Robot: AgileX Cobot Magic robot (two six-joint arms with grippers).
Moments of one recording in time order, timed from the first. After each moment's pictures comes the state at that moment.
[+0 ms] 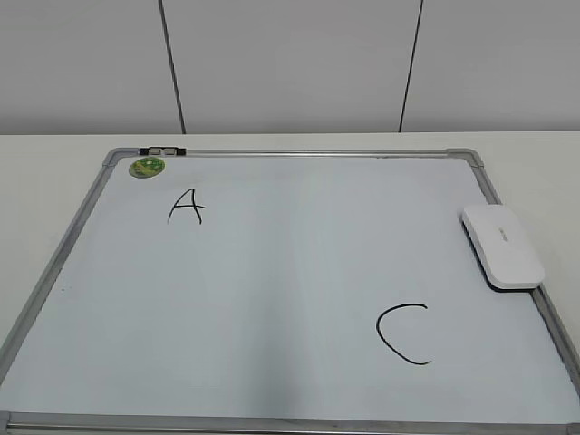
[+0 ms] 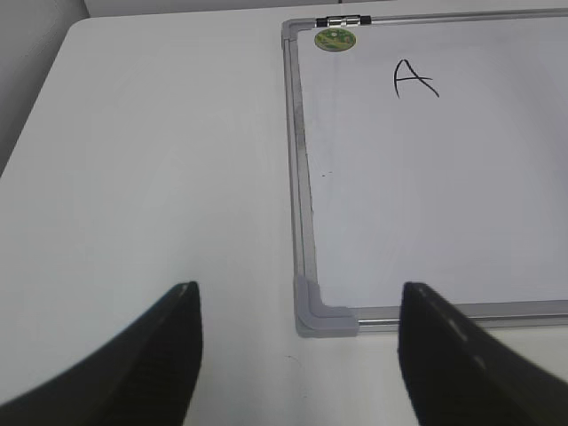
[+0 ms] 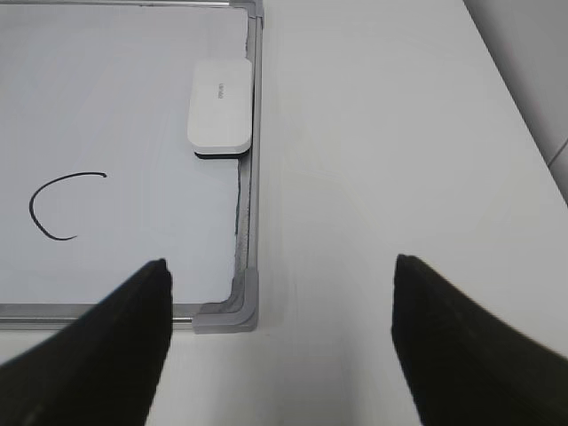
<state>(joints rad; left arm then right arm) 0.01 0.01 -0.51 -0.07 1.11 0.04 -0.08 -0.02 -0.50 0.00 1.14 -0.10</state>
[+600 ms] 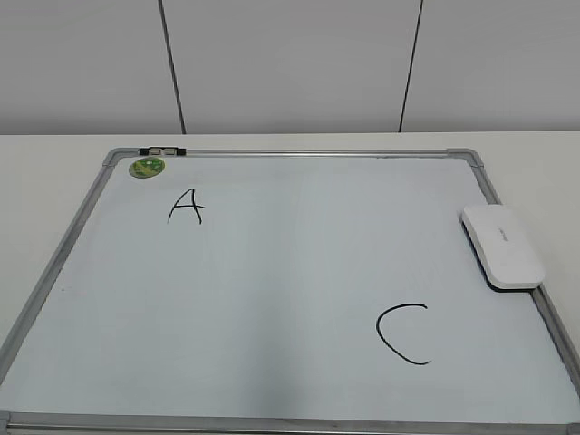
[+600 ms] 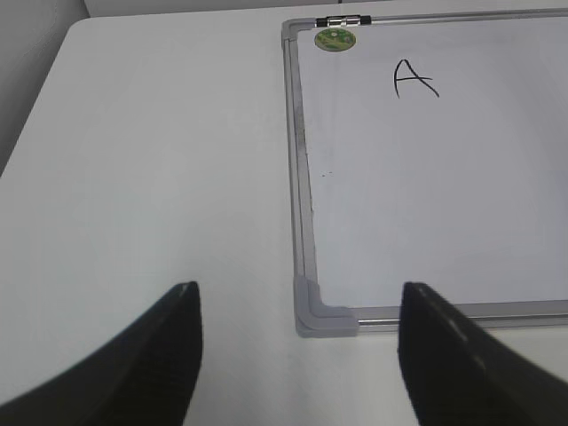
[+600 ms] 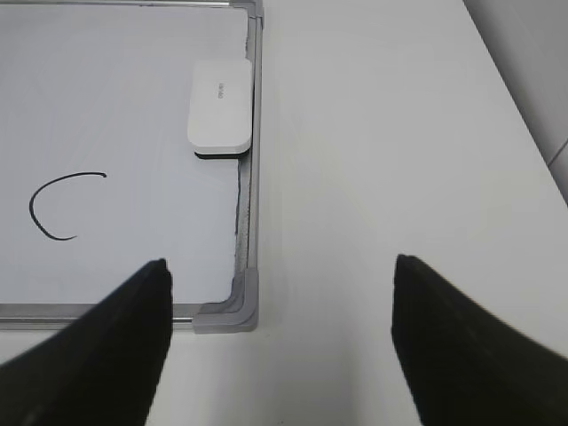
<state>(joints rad) 0.01 0.01 -0.51 -0.07 1.11 0.04 -0.08 -0.02 -0.50 0.00 1.14 -0.10</state>
